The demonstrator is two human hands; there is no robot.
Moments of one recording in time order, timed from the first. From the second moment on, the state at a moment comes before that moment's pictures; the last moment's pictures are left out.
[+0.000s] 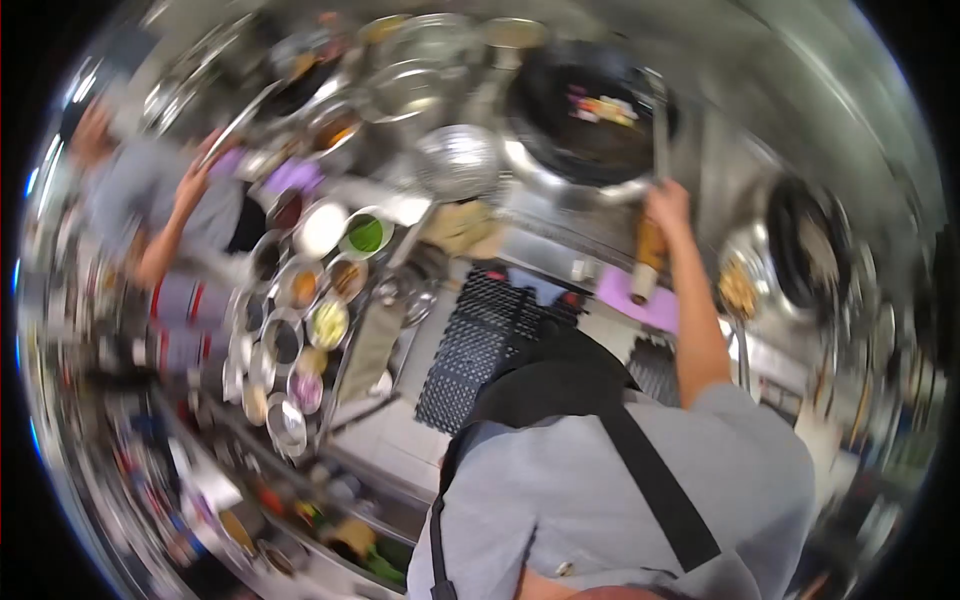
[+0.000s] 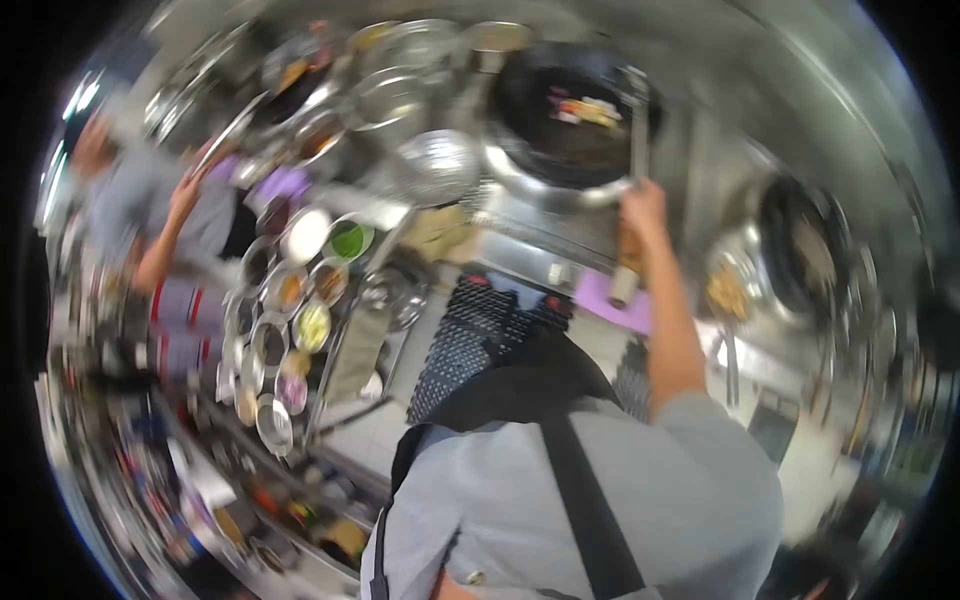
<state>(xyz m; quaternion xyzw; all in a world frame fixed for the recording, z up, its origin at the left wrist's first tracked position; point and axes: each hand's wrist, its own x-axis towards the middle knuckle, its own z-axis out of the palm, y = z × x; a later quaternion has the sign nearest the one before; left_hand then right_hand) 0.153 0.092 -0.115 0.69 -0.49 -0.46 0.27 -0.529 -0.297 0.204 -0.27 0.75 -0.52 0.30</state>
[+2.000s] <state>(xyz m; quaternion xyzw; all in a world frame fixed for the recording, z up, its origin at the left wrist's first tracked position) 0.109 -0.033 -0.065 0.73 0.13 -0.56 0.37 -0.012 -0.584 0.311 -0.42 0.44 -0.11 0.79</state>
